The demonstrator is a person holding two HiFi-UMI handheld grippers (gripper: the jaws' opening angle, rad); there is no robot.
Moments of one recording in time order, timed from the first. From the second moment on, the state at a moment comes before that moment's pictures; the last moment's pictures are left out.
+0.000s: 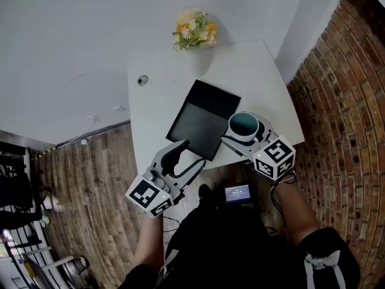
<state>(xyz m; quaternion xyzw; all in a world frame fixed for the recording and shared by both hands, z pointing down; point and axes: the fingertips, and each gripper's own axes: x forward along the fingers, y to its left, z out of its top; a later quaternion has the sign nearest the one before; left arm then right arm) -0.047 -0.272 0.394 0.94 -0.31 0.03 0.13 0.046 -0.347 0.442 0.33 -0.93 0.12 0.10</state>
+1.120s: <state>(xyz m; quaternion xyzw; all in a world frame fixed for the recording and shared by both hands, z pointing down) -0.043 -0.350 0.447 0.91 -0.37 0.05 0.17 0.001 -0.544 0.587 0.34 -0.92 0.07 0.19</state>
